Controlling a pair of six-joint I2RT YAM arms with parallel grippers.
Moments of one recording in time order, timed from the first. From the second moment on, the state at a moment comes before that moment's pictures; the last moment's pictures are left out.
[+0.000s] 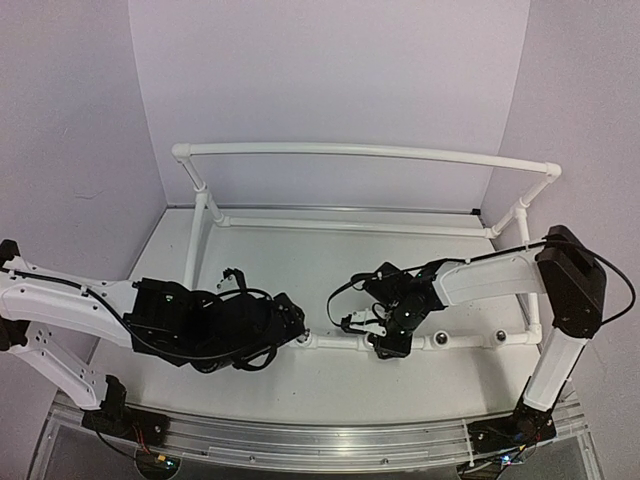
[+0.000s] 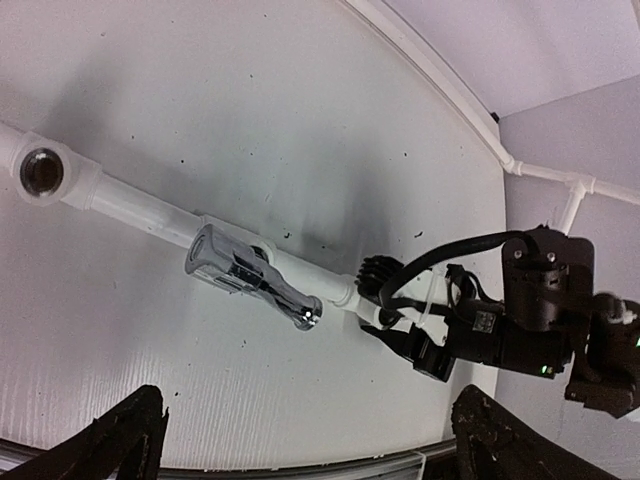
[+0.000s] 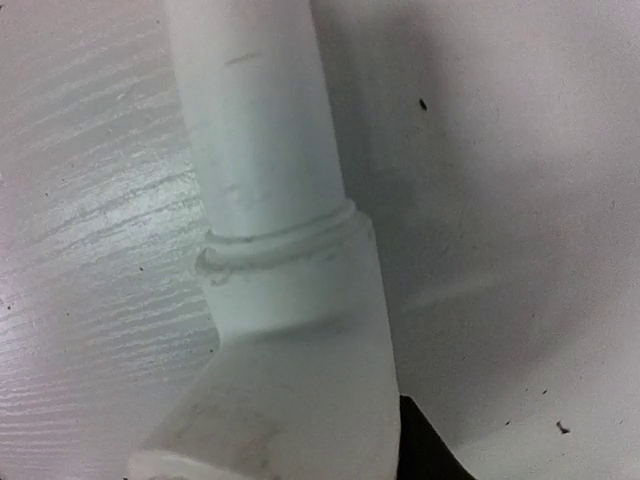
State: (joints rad) left arm -1.46 1.38 1.08 -0.63 -0.64 -1.66; right arm 0.85 1.80 1.04 -0.59 0.01 -0.50
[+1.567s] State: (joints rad) left arm -1.23 1.31 1.06 -0.88 -0.65 -1.96; right arm 0.89 1.68 1.19 -0.57 -0.06 -0.23
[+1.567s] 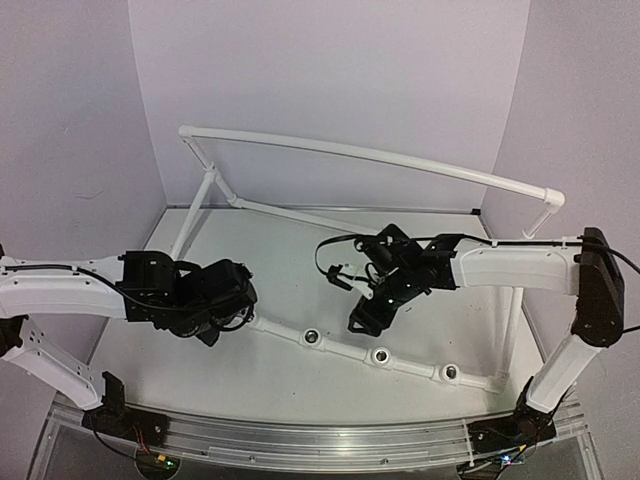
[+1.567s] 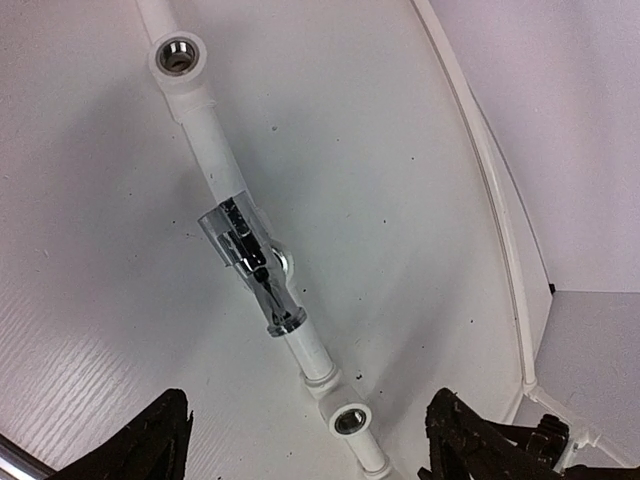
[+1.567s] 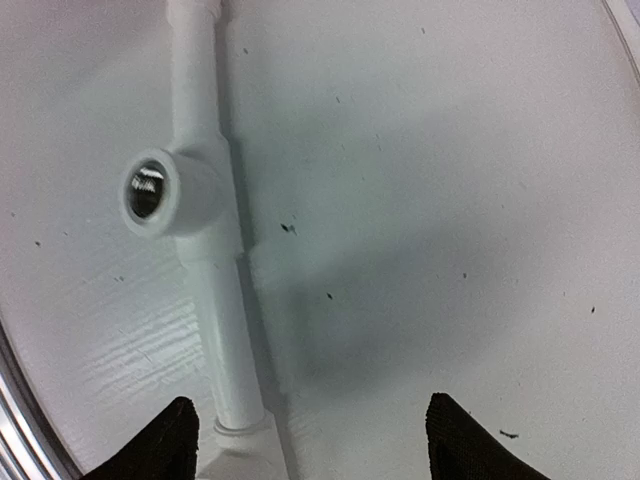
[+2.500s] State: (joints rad) left arm -0.94 1.33 0.87 -0.55 -0.32 -1.86; right arm 0.86 1.62 1.05 -0.60 -0.02 -0.25
